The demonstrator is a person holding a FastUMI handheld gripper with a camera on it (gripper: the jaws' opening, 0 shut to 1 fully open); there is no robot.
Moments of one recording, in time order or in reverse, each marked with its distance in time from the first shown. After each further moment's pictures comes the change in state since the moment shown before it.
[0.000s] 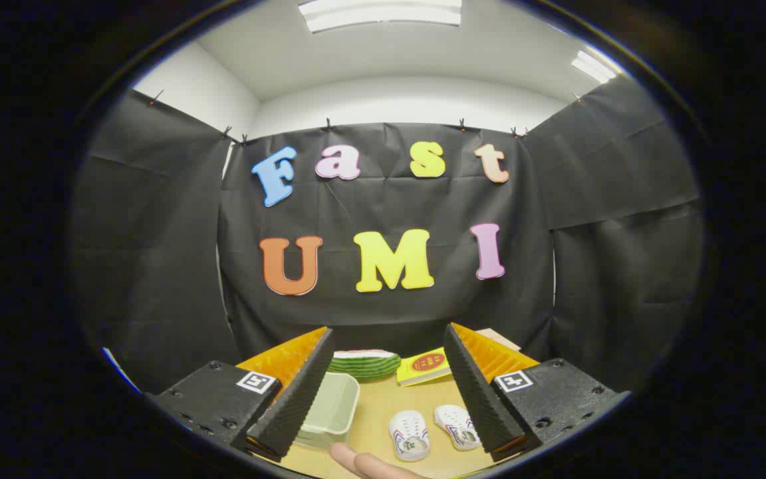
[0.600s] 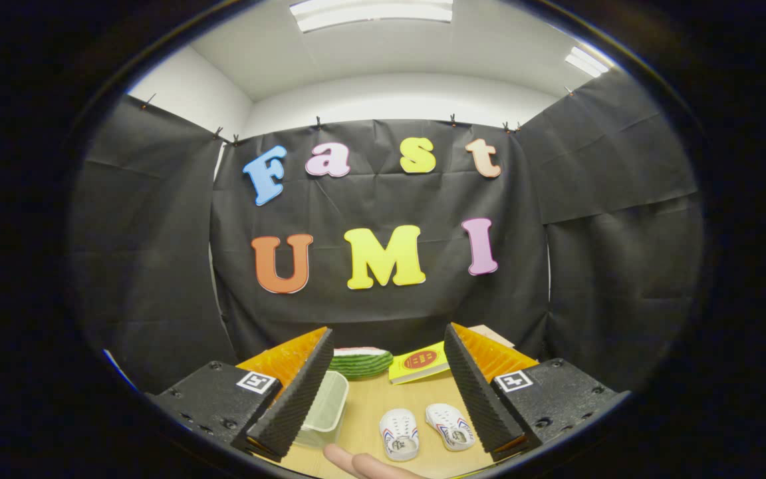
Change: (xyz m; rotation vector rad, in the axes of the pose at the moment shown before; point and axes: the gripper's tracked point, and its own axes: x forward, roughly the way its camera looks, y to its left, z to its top) arm 0.007 -0.029 -0.005 0.011 0.011 -0.013
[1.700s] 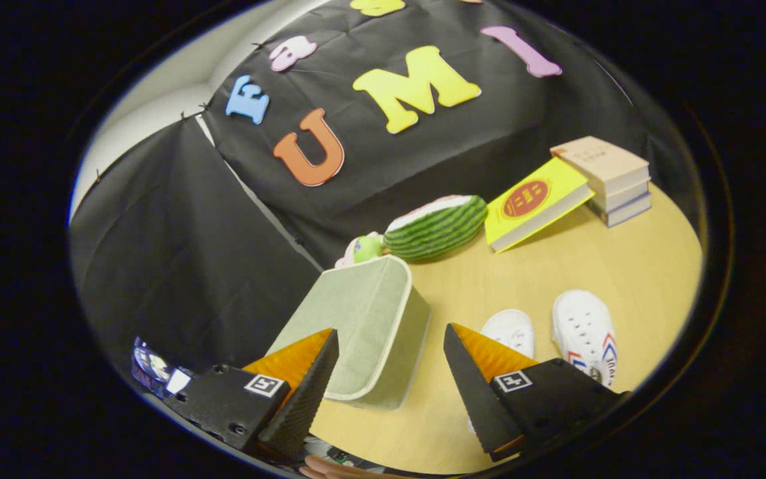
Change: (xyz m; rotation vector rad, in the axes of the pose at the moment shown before) arm 0.144 0.040 -0.257 0.488 0.709 0.487
